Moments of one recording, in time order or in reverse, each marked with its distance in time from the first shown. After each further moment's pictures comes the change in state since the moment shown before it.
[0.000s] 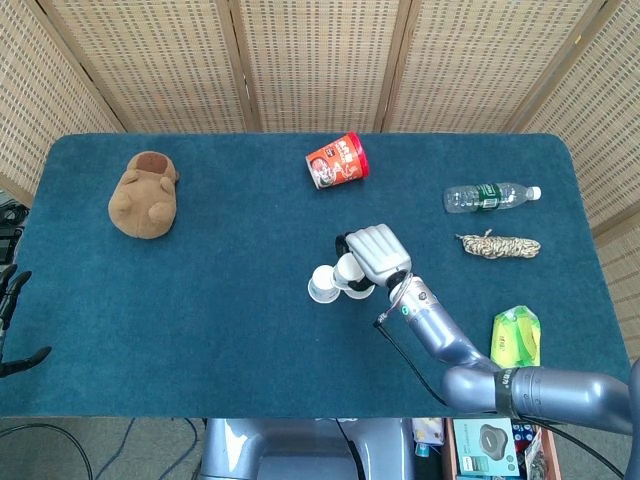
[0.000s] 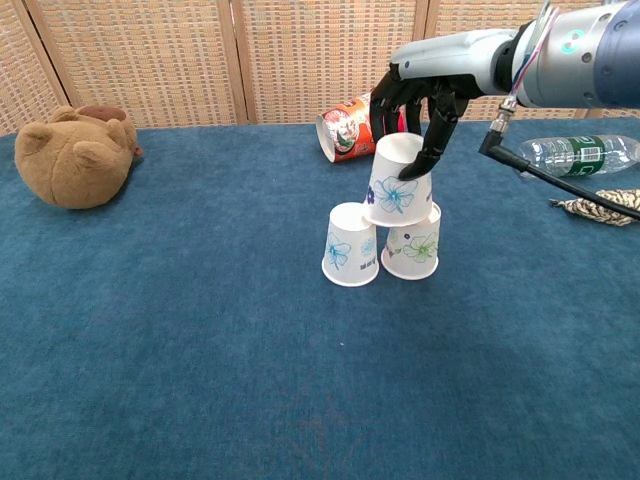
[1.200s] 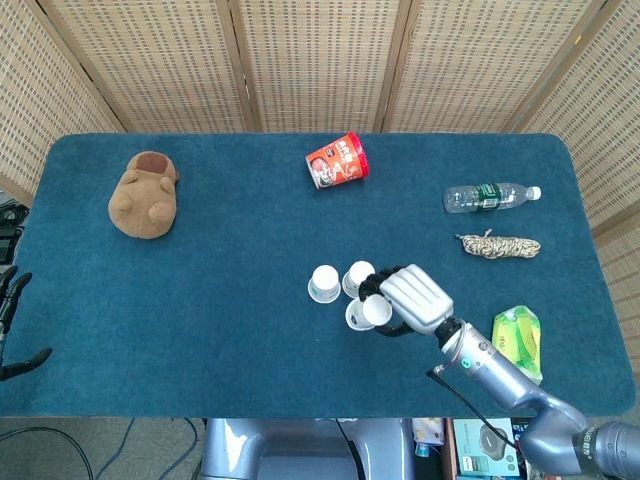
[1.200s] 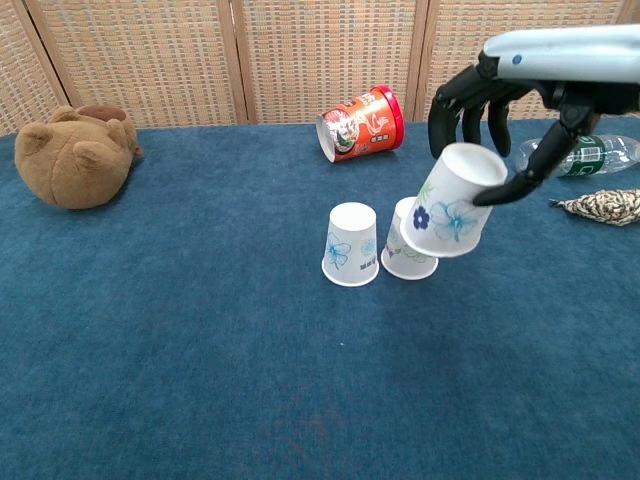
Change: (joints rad) left arm 0.014 -0.005 0.003 -0.002 0.034 0.039 0.010; right arm -0.328 0.176 -0.068 -0.099 -0.710 0.040 0.447
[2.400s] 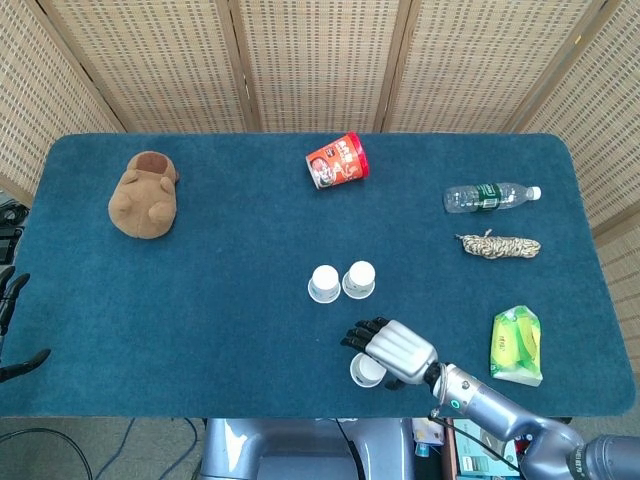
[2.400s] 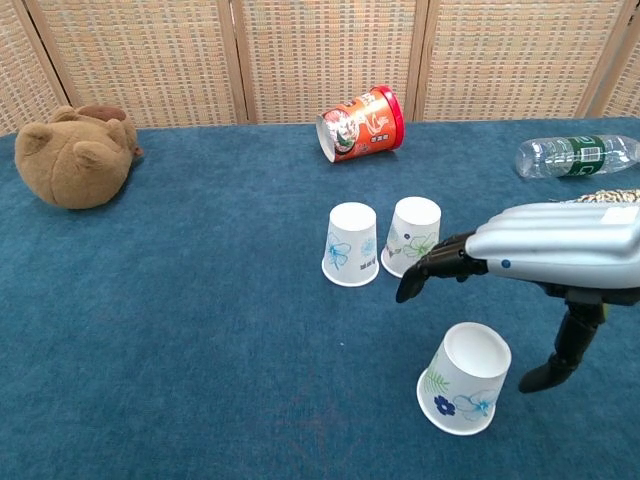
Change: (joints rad) left arm 0.008 -0.001 0.002 0.000 0.009 0.016 0.001; right arm -0.013 -0.100 -0.205 0.056 -0.216 -0.097 -0.087
